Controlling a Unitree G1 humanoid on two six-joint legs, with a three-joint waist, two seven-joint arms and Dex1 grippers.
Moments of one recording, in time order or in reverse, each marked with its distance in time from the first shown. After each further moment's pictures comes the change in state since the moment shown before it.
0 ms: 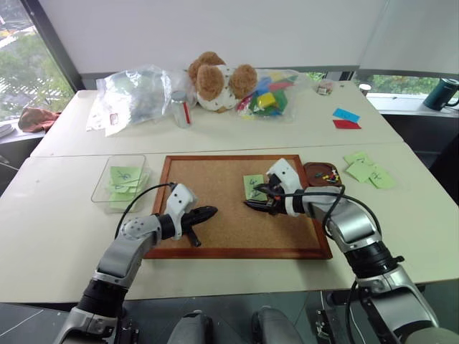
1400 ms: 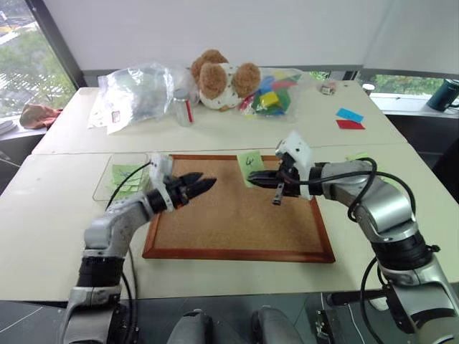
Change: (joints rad) left arm -0.212 -0.133 0.341 0.043 -0.466 0.433 0.080; right arm -0.095 -0.144 -0.039 -0.317 0.129 0.159 0.109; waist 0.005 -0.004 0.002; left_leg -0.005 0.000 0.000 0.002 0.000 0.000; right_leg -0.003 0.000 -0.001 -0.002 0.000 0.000
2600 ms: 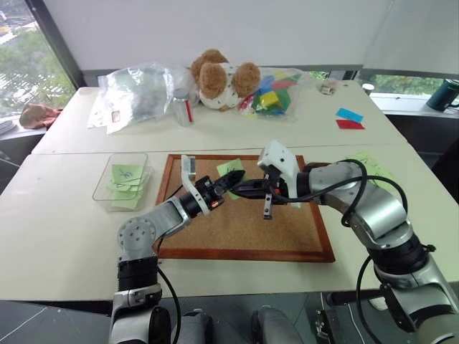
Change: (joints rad) left arm 0.008 -0.289 0.102 -0.032 -0.482 0.313 0.500; right arm -0.024 0.001 0.076 -0.109 0.028 0.004 0.018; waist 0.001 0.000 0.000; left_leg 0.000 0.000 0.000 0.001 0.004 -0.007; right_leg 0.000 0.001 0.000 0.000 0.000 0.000
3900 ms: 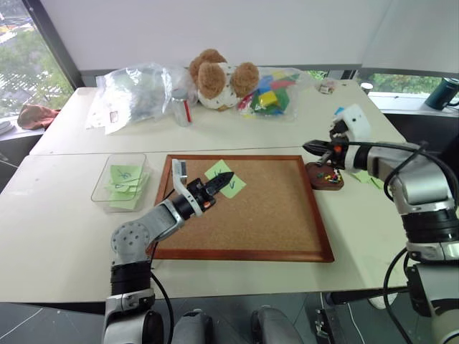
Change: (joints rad) left arm 0.040 0.047 0.003 0.012 -0.030 -0.060 0.028; right arm -0.066 -0.139 -0.238 0.702 -0.131 -0.218 -0.140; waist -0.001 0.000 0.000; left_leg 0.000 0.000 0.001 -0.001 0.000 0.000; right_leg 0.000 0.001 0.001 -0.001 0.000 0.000
